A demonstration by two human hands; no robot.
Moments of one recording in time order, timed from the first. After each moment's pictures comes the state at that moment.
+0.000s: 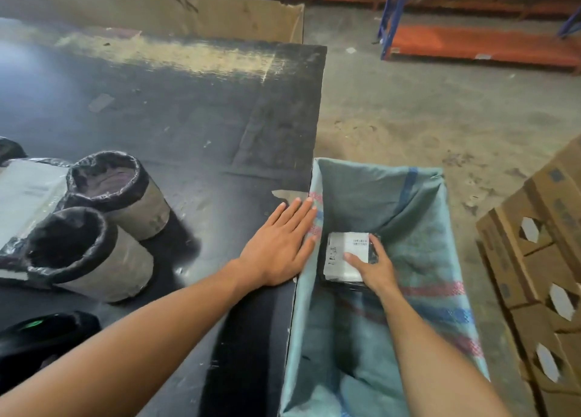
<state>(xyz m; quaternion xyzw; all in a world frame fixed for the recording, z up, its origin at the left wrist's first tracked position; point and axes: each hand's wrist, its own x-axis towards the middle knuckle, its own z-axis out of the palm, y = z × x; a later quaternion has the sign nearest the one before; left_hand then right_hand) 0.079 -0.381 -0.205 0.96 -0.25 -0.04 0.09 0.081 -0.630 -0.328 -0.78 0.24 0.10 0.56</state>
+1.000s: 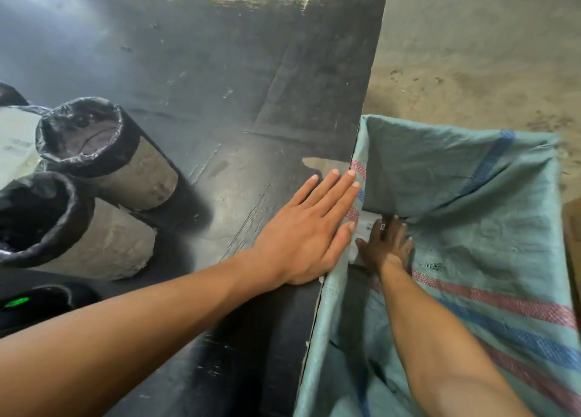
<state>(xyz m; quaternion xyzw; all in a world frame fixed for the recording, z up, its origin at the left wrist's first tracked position) 0.079 -0.384 -0.211 0.97 -0.24 -0.01 0.08 0.146 -0.580 -0.430 -0.94 0.08 0.34 0.06</state>
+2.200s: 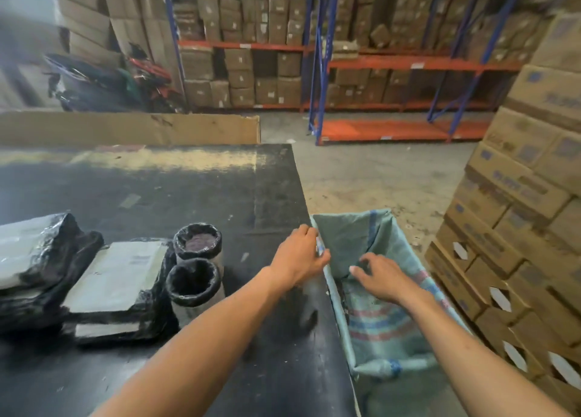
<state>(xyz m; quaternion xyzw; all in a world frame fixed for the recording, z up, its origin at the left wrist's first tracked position) 0.039 -0.340 -0.082 0.94 -0.25 0.02 0.24 -0.011 -0.553 -0.119 -0.97 0.12 0.09 0.19</state>
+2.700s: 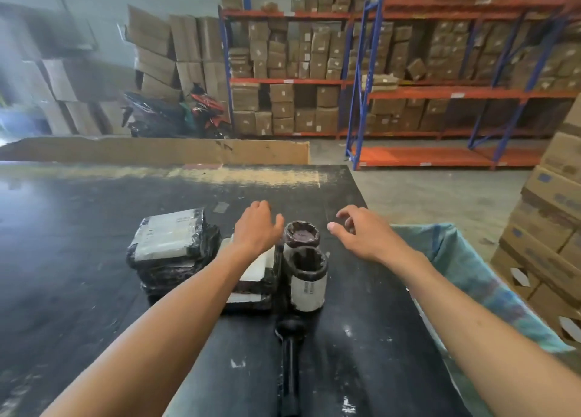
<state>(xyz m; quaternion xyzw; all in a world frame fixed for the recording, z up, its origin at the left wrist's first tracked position) 0.018 -0.064 -0.004 0.96 -0.07 0.13 0.24 -0.034 -0.303 0.013 -0.97 -0.04 -0.08 0.22</state>
